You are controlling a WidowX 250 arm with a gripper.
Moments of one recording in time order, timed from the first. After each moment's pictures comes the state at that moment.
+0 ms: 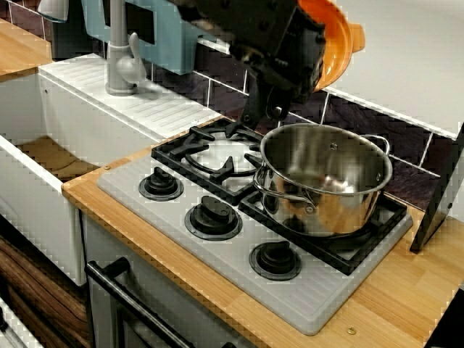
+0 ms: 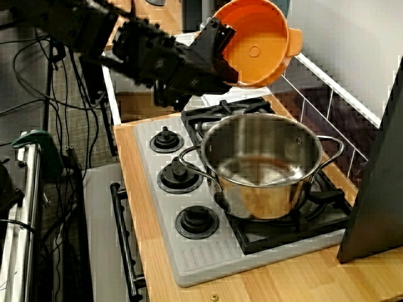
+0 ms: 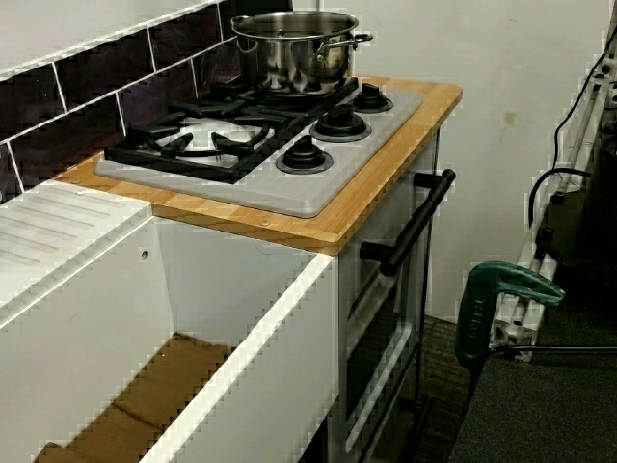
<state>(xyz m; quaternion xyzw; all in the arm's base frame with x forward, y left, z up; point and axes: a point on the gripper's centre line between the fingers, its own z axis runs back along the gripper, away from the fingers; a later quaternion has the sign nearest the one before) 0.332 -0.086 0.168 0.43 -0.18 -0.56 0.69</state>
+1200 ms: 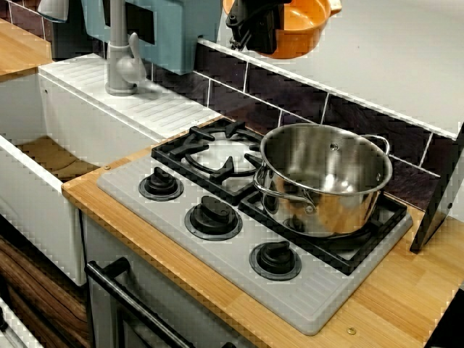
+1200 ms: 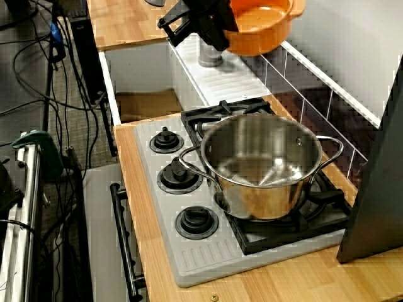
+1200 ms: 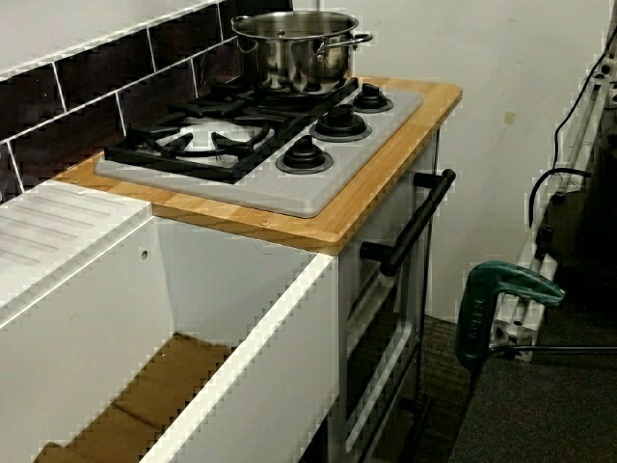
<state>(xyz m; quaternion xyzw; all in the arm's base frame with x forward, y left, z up) 0.341 -0.058 0.201 0.17 -0.17 -0.59 0.77</state>
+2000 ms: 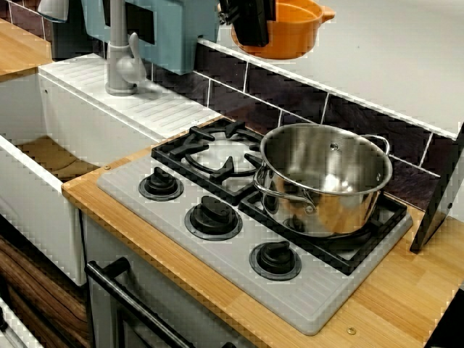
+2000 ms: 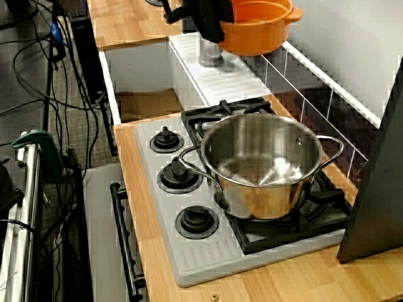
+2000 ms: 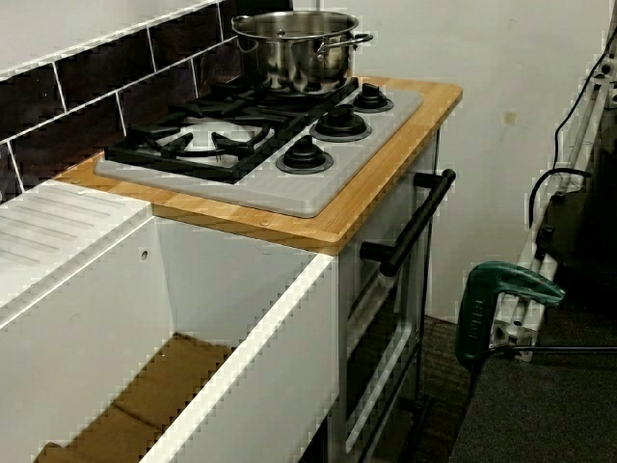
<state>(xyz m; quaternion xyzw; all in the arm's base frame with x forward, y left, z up) 0.340 -0.047 0.208 0.02 -0.15 -0.61 0.77</state>
